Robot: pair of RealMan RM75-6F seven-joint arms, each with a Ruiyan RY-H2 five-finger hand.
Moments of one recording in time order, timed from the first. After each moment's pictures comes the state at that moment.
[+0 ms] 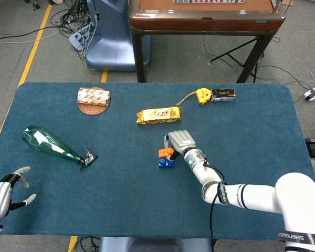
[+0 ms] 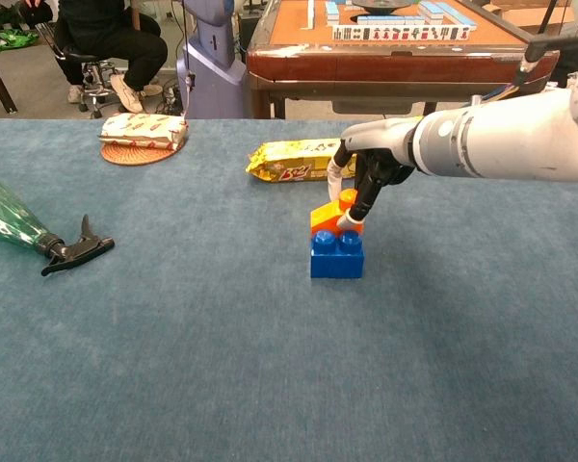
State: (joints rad) left arm -0.07 -1.21 -0.03 -1.47 1.50 1.50 -0.12; right arm 1.16 -1.52 0.15 -1.49 -0.36 0.75 -0.49
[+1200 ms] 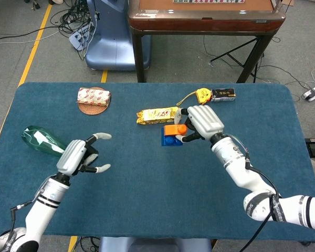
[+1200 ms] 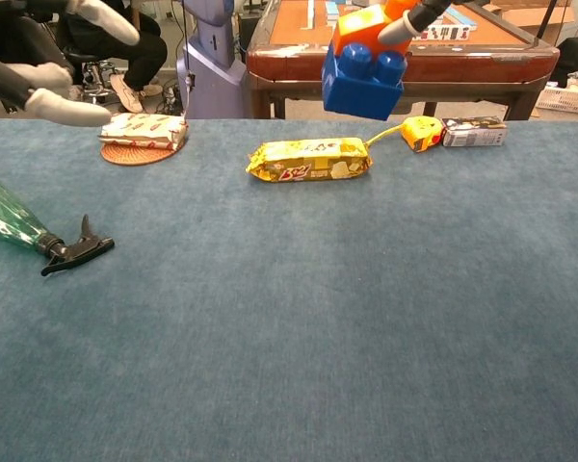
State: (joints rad) left arm -0.51 -1.24 -0.29 -1.95 1.32 1.11 -0.10; right arm 0.96 -1.04 0.33 -1.96 -0.71 0.90 -0.20
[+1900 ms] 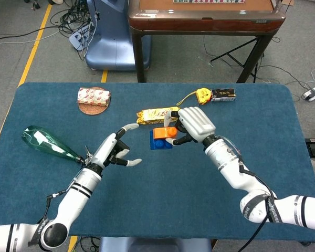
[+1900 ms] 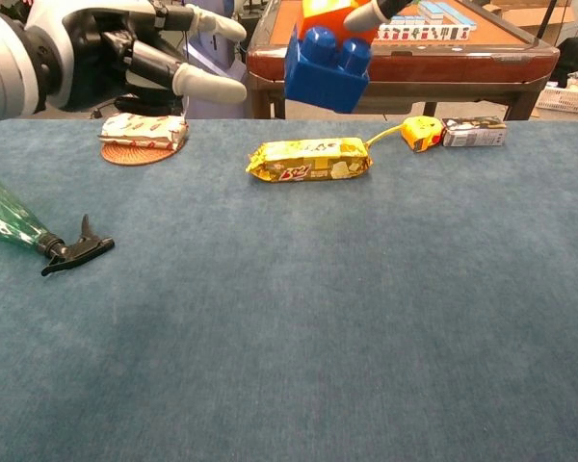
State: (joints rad) left arm -0.75 -1.38 -0.44 -2.04 0.74 1.03 0.00; right arm 0.96 -1.09 0.35 -1.94 -0.82 0.89 -0.12
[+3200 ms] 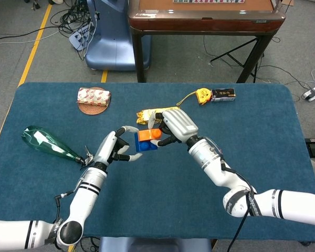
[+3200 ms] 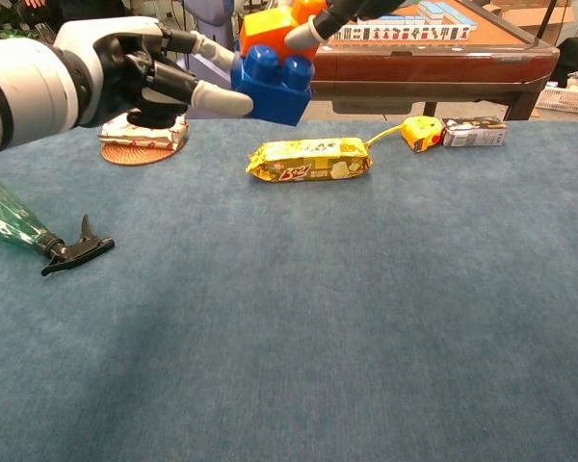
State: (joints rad) left arm -0.80 -1.51 -0.43 -1.98 0.64 1.22 0.09; right arm 1.01 -1.23 0.37 -1.84 -0.82 0.88 -0.07
